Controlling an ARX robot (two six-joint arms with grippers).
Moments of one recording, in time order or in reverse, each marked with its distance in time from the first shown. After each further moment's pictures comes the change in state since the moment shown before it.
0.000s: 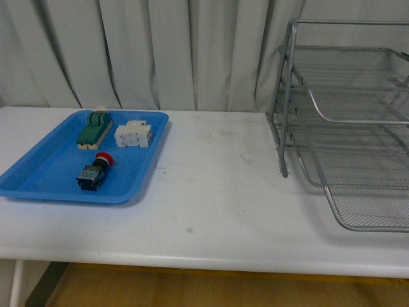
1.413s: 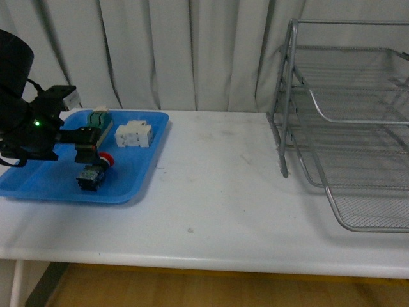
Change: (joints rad) left arm 0.153 1.629 1.217 -0.214 0.526 -0.040; right arm 0.000 0.000 0.000 0.000 0.000 0.000
